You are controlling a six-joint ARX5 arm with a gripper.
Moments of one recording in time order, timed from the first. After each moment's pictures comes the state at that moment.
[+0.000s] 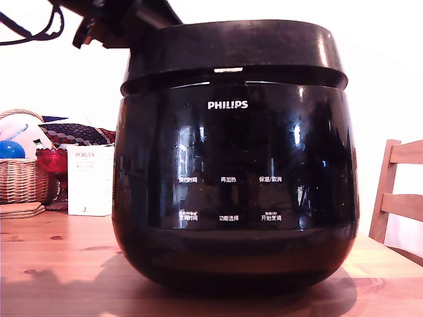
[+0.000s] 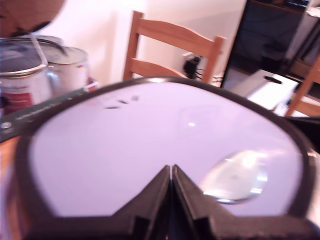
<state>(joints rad) -0.82 1.11 0.69 0.15 0.15 -0.15</state>
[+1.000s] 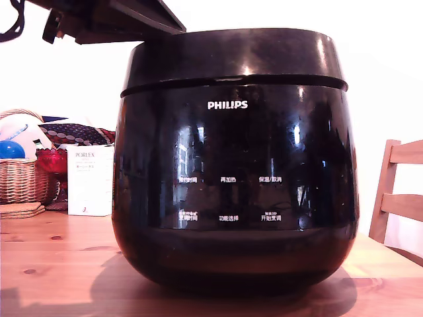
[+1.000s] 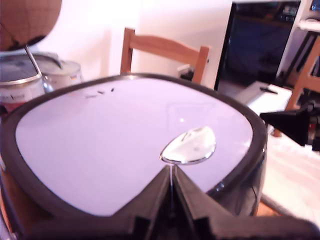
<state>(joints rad) -0.90 0.95 0.49 0.28 0.02 -0.15</state>
